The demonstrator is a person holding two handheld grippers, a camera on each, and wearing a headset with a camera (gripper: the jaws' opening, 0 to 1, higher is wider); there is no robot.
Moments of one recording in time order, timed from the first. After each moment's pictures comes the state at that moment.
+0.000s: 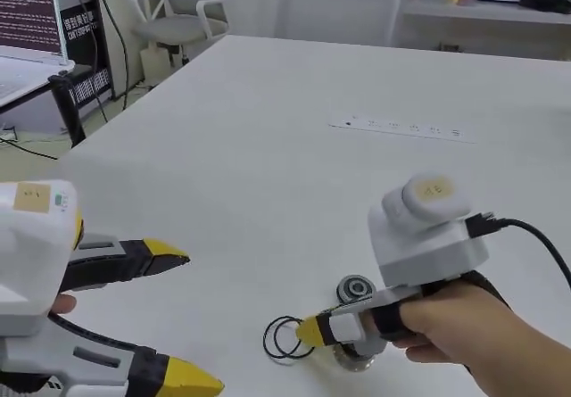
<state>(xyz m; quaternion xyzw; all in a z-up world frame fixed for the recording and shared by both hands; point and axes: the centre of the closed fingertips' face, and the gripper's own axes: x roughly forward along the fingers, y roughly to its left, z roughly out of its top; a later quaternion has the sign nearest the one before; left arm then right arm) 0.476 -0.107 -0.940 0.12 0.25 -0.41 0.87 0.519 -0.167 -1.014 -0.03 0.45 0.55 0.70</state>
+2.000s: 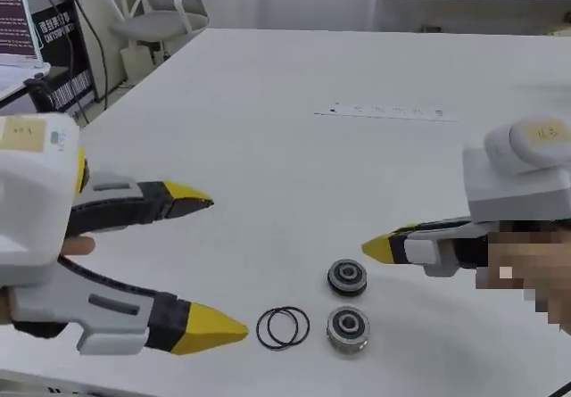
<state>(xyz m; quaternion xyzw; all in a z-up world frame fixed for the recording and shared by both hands) 0.502 -0.146 -0.880 0.21 0.18 -0.46 0.85 0.602 -0.238 -0.975 -0.02 0.34 0.48 0.81</state>
